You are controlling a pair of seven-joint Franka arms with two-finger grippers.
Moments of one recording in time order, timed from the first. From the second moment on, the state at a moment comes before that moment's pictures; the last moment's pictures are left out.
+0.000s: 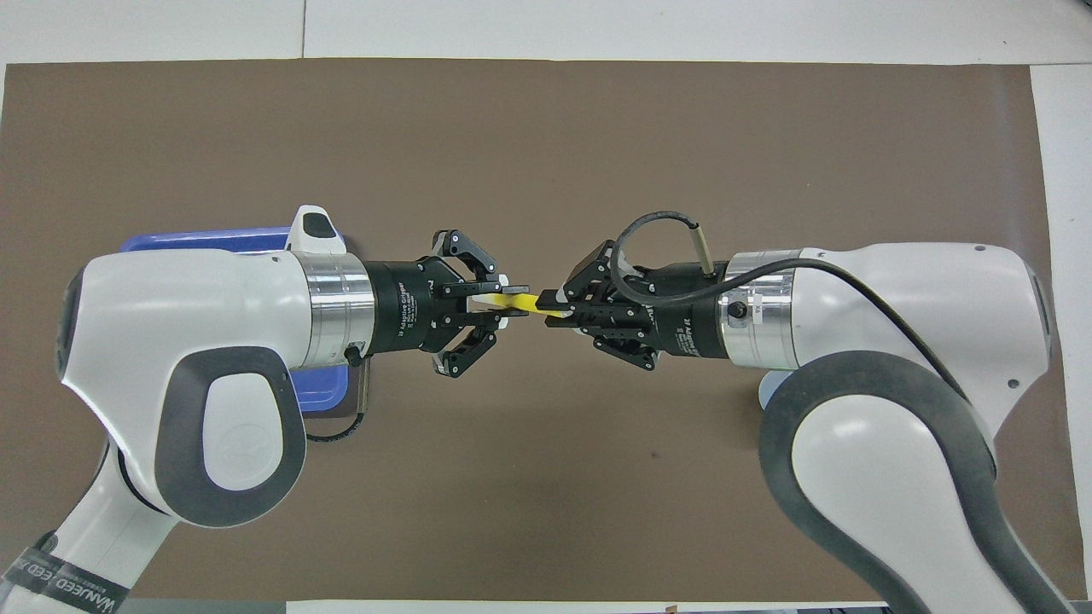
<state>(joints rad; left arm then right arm) -0.41 -0.08 -0.13 -2.04 -0.92 2.29 -1.40 0.54 -0.09 -0.11 -2.03 1.04 2.22 0.63</state>
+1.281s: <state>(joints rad) -0.19 -0.07 -0.12 -2.07 -0.74 2.16 -0.93 0.31 -0.15 -0.12 -2.02 0.32 1.83 0.08</state>
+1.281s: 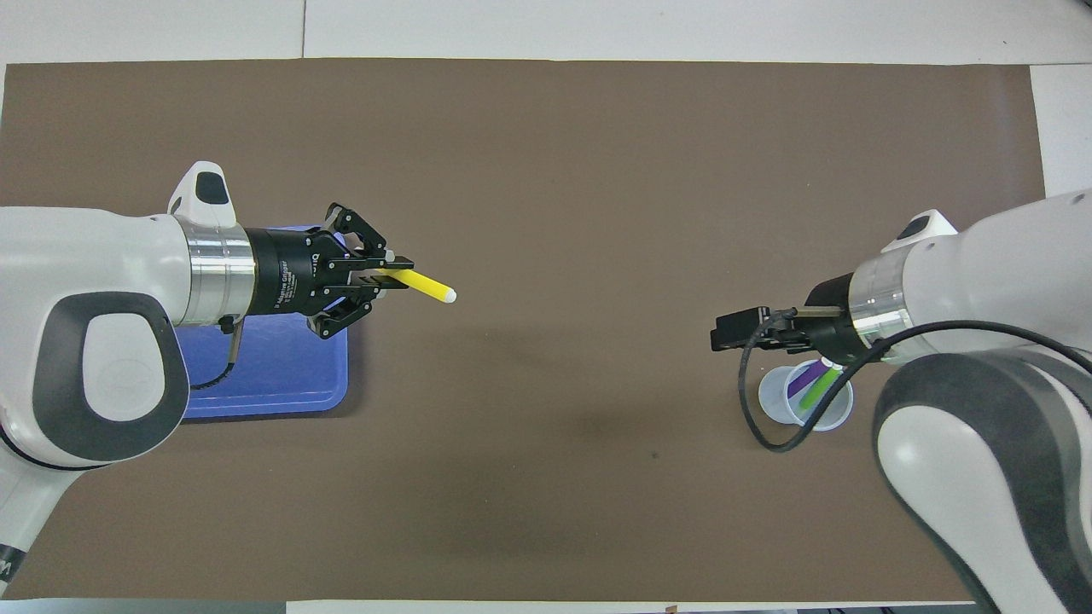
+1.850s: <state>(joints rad) -0.08 0.06 -0.12 -2.05 -0.30 2.07 -0.44 0.23 -0.16 -0.12 -2.10 0.20 1.79 -0.70</state>
